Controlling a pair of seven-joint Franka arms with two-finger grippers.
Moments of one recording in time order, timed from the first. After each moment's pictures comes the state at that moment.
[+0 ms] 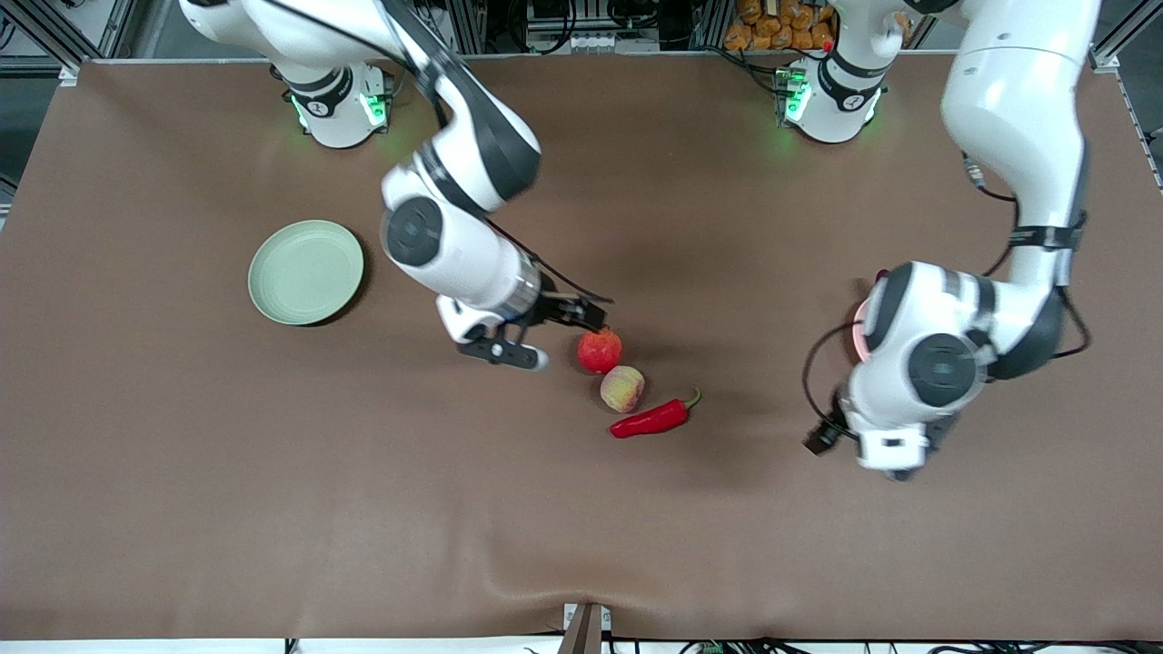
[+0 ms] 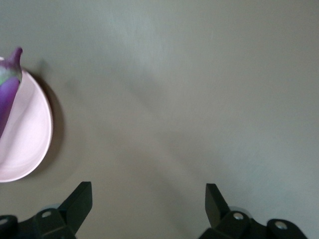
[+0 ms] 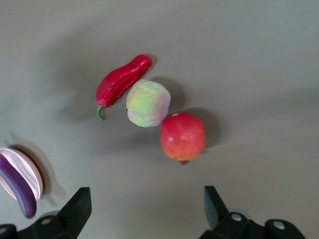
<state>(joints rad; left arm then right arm) -0.05 0.65 -0.22 -1.39 0.18 2.01 -1.20 0.66 0.61 -0.01 -1.44 0.49 2.21 0.73</state>
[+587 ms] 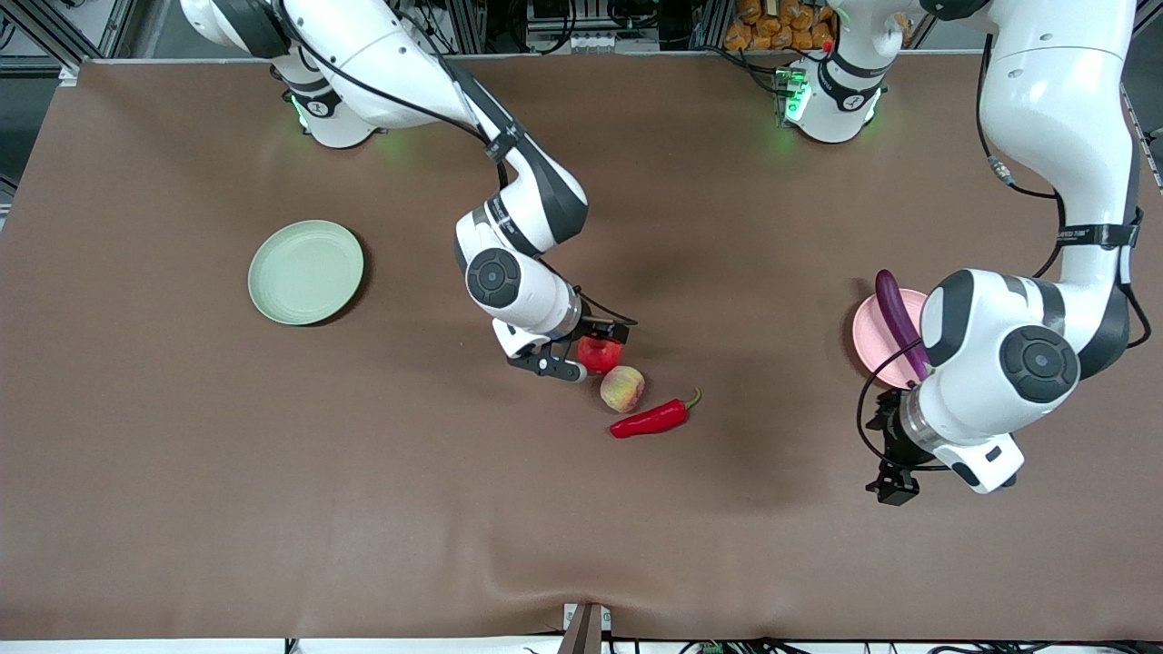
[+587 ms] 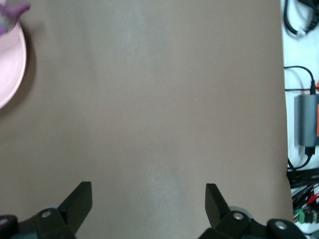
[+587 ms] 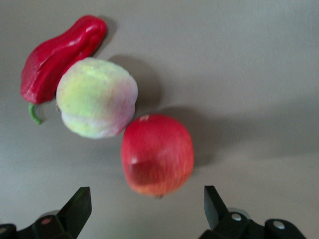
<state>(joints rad) -0.01 0.66 -0.22 -1.37 0.16 2.14 -1.70 0.72 0.77 -0.02 -1.43 0.45 2.30 0.69</state>
